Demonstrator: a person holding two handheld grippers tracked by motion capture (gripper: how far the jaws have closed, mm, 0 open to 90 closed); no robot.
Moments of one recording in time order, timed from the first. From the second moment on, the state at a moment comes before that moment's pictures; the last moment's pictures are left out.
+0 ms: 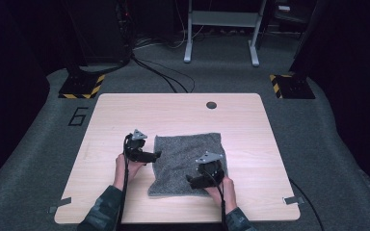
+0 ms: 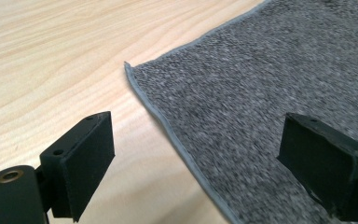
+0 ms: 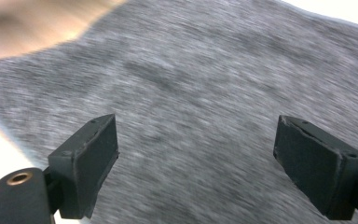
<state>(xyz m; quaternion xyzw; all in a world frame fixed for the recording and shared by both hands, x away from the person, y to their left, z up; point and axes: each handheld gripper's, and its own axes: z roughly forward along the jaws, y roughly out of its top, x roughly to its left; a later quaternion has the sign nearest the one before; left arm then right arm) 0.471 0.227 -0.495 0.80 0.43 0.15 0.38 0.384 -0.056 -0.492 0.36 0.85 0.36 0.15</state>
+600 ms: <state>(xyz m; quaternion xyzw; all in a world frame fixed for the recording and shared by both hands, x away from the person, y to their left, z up) 0.518 0.220 -0.518 0.81 0.45 0.15 0.35 0.349 0.038 -0.486 0.25 0.88 0.39 0.12</state>
